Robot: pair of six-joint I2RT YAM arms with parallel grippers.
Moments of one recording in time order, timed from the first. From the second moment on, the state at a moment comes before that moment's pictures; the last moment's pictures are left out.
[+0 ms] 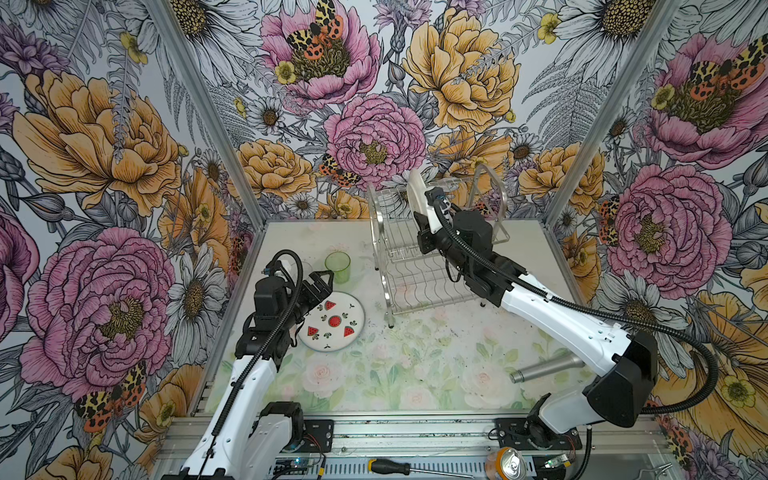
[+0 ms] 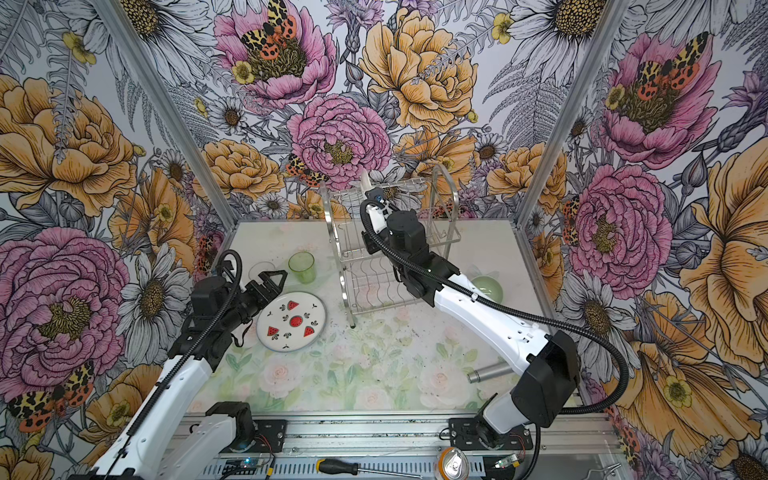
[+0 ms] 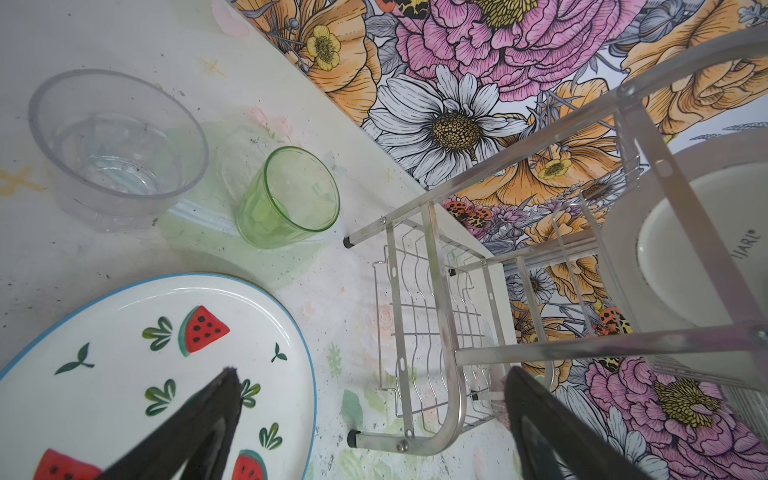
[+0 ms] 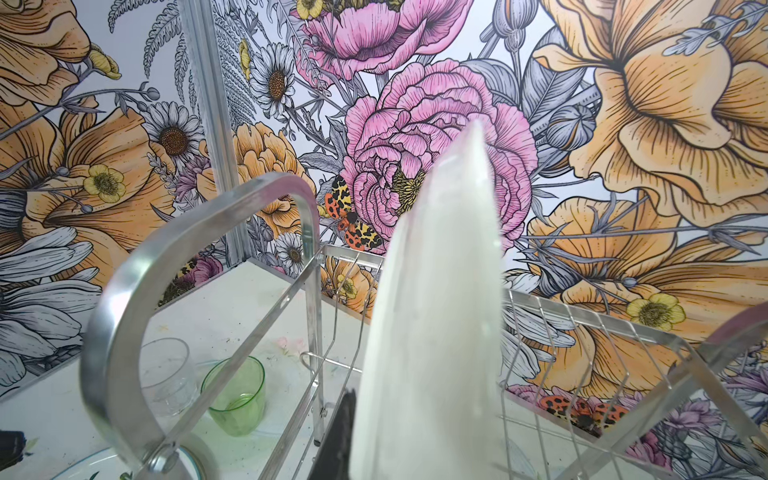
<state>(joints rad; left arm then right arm) -0.03 0.85 0.63 -0.19 0.28 -0.77 0.69 1.50 1.42 -0.04 0.21 -0.10</state>
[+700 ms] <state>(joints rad) -0.03 0.81 0.63 -0.19 0.28 -0.77 0.69 1.49 1.42 -0.03 0.17 -0.17</state>
